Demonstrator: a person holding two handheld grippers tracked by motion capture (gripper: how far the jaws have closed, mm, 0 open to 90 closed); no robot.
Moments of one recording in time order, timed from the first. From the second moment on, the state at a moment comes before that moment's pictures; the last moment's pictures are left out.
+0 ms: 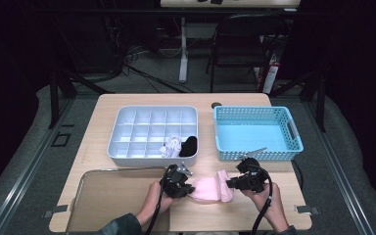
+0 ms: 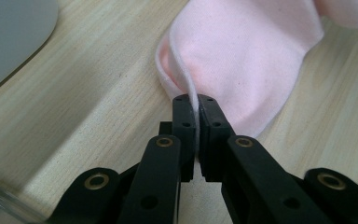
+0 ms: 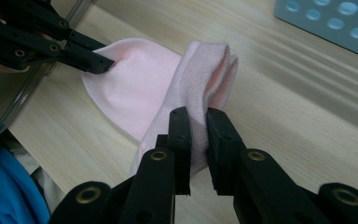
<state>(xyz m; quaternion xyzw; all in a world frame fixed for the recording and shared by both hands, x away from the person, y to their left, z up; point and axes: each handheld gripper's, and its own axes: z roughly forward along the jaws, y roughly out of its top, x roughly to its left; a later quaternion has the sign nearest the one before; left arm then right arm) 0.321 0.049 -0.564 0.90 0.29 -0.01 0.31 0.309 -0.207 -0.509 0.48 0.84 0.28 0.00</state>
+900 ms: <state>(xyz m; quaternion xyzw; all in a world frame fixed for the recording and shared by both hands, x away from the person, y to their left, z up) 0.320 0.048 -0.564 0.90 0.30 -0.01 0.31 0.311 -0.174 -0.507 0.44 0.86 0.28 0.00</state>
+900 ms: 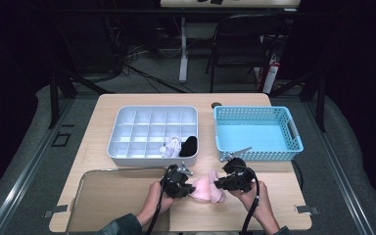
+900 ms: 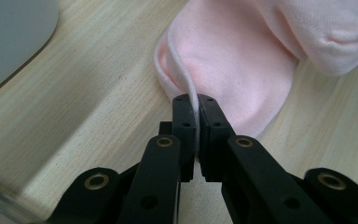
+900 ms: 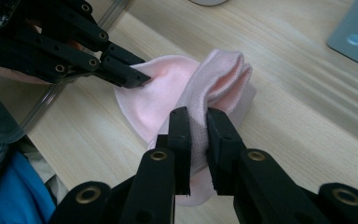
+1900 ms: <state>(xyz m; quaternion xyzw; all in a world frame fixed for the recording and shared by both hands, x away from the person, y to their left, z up) 0.320 0.045 -0.564 0.90 0.30 -0.01 0.32 0.313 -0.132 -0.522 0.39 0.88 0.27 -0.01</state>
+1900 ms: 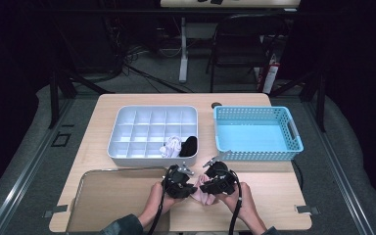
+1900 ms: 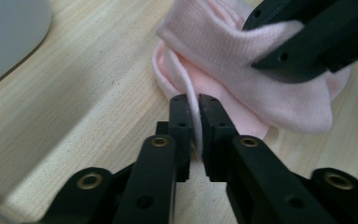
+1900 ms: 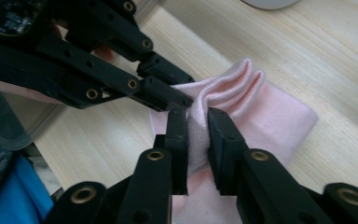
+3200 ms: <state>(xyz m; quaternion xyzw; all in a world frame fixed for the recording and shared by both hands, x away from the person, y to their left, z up) 0.316 0.049 -0.555 0.89 0.33 -0.01 0.30 0.311 -0.178 -0.550 0.48 0.84 0.26 -0.03</state>
